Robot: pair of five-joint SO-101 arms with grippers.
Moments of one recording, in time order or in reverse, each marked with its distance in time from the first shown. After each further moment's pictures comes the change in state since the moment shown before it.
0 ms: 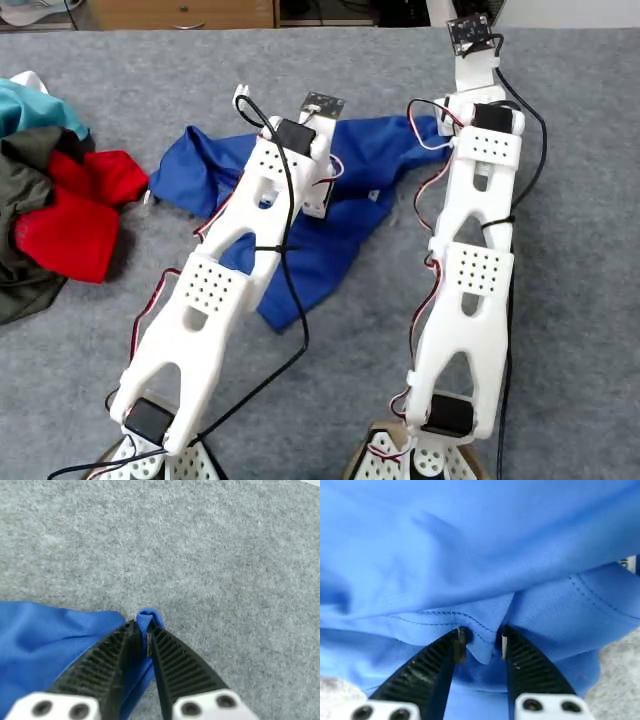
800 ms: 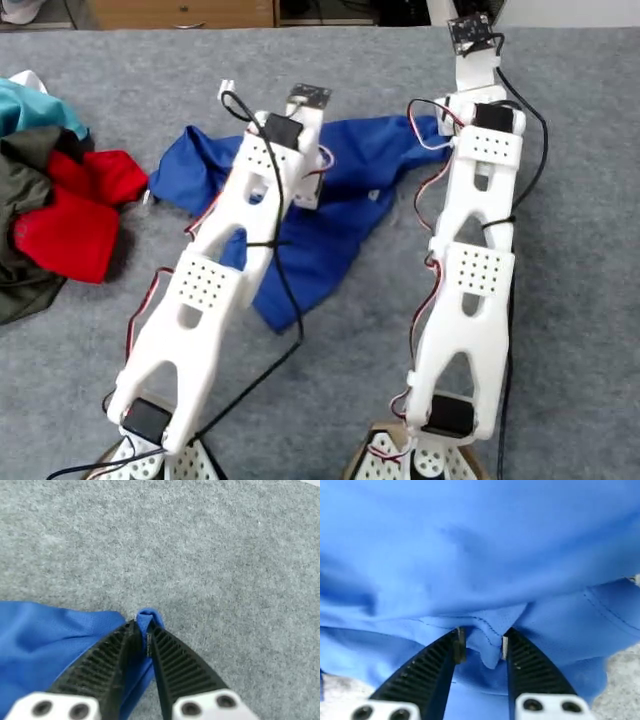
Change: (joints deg) left arm -2.6 0.4 -1.8 0.0 0.3; right arm 0.1 0.0 0.0 0.0 0.0
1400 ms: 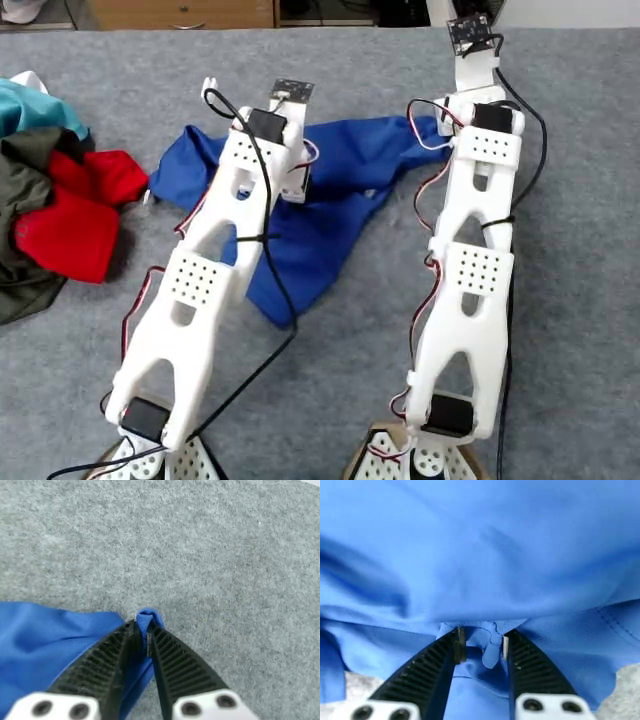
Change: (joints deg) left arm -2.8 0.0 0.0 0.0 -0.7; right arm 0.0 0.0 0.0 0.0 0.0
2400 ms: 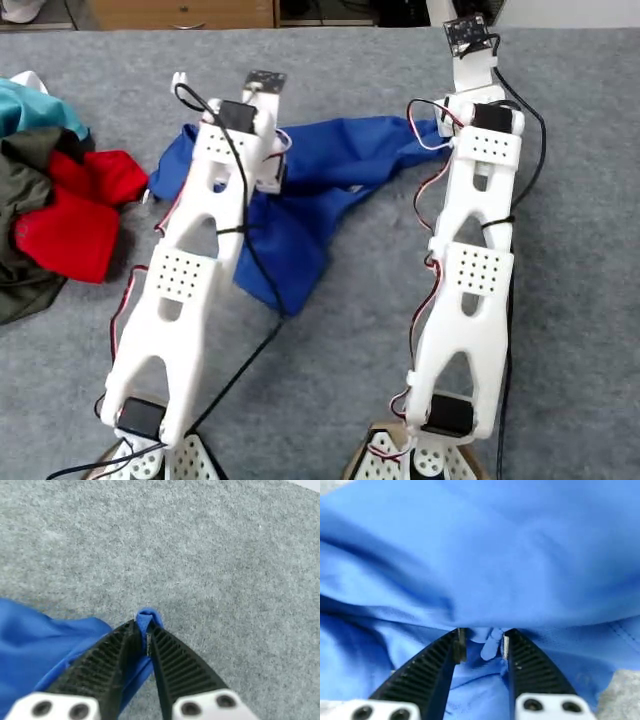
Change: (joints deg) left arm -5.9 -0.4 -1.5 1.3 -3.6; right arm 0.0 0.0 0.0 0.0 2.1
